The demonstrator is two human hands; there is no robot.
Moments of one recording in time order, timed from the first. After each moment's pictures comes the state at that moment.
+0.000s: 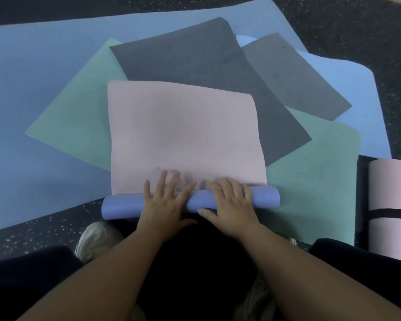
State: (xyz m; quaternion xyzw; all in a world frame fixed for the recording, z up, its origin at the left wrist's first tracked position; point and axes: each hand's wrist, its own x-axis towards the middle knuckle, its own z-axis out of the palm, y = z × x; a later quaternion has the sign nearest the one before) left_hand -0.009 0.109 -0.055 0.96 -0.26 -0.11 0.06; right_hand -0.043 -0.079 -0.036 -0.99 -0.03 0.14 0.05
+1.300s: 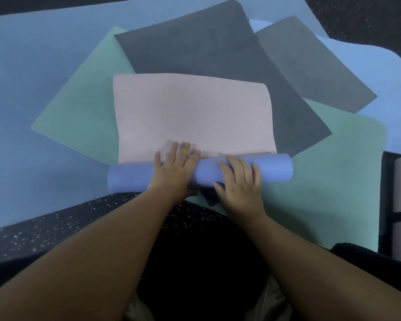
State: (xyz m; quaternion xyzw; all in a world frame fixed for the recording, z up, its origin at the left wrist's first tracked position) left_hand 0.056 0.091 -0.034 0.94 -0.23 -0.24 0.00; right_hand -0.014 -0.078 -0.066 -0.99 -0.03 -0.16 0.06
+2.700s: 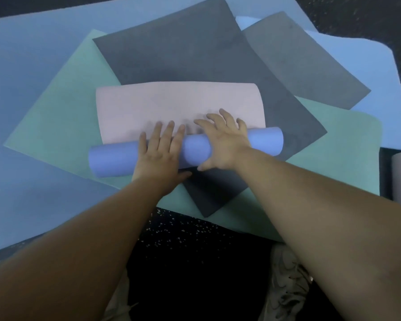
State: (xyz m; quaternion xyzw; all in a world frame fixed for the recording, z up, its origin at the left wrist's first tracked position) left_hand 0.097 0.086 -0.035 0.97 -0.22 -0.09 -0.01; right_hand 0.113 -0.092 -0.006 -0.97 -0.04 0.22 0.05
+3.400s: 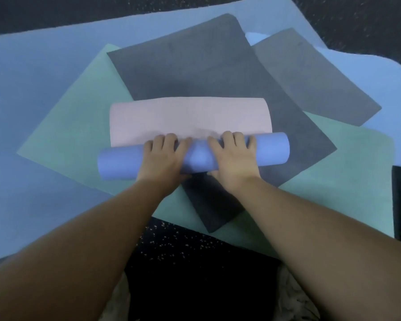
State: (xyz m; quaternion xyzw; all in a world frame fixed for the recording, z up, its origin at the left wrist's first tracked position) left_hand 0.126 0.092 -0.039 0.96 -0.26 0.02 0.02; right_hand 0.095 -0.082 -0.015 -1.00 -0.03 0.08 -0.05
